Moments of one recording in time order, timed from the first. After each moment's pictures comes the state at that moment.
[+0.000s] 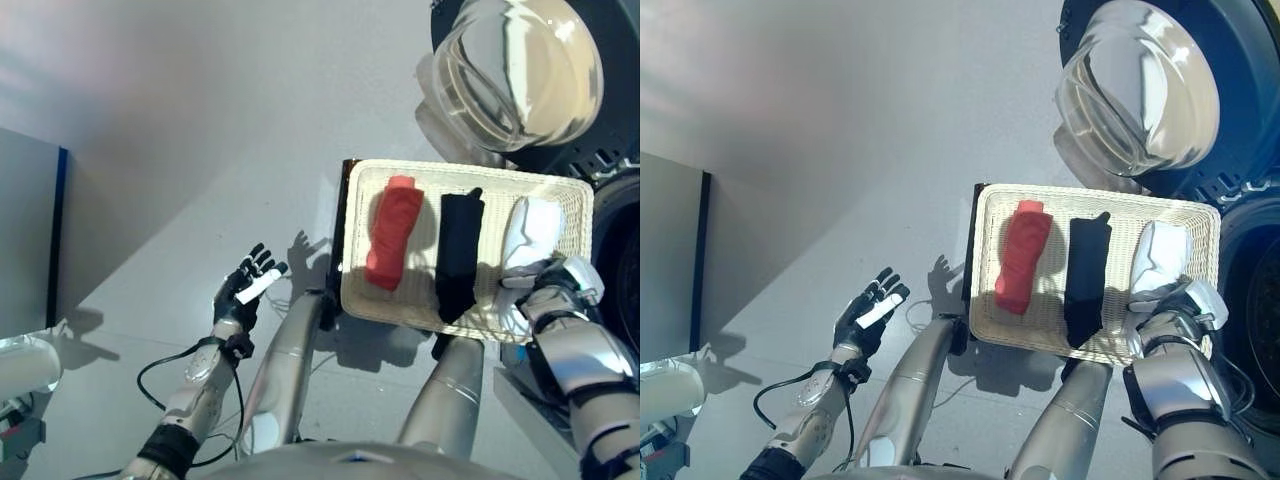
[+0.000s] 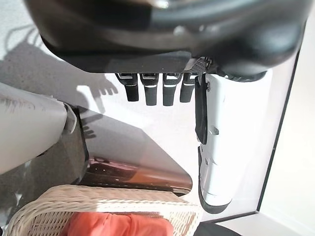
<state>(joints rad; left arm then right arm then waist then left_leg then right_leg) 0.05 0.29 -0.33 0.31 -0.78 -0.18 0.04 -0.73 -0.63 0.26 1.59 -0.09 0.09 -0.35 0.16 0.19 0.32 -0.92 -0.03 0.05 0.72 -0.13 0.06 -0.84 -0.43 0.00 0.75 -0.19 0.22</state>
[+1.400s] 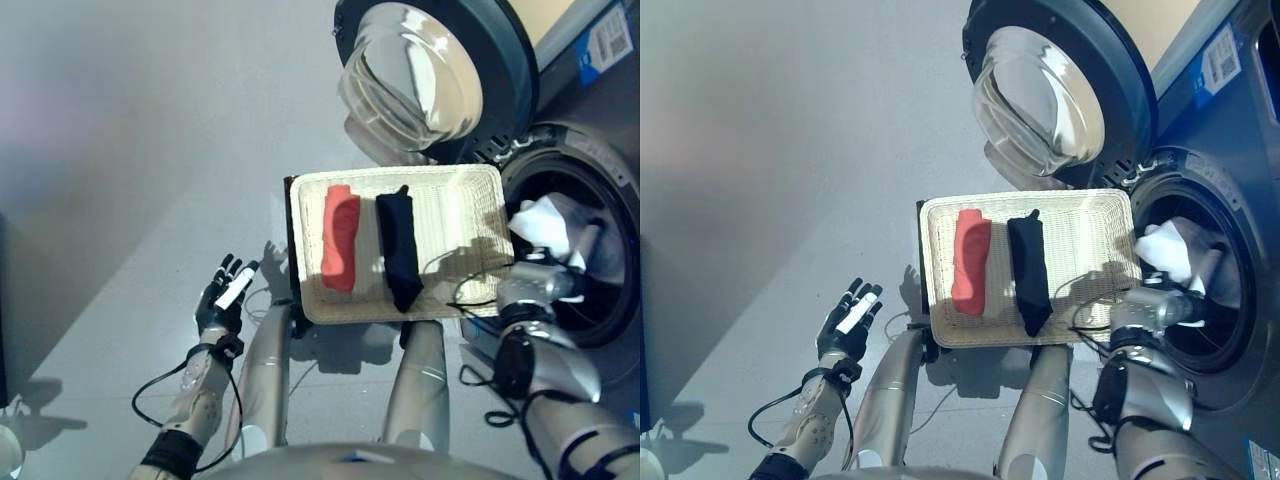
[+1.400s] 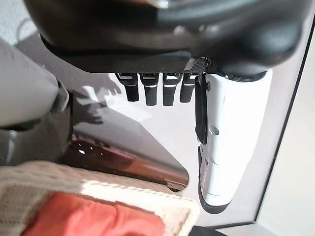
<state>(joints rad) 0.08 0.25 -0.26 0.36 -0.88 -0.22 0.15 -0.72 -0.53 -0.51 1.23 1.26 -0.48 -0.50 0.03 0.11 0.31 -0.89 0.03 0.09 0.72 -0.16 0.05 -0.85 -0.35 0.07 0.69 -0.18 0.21</state>
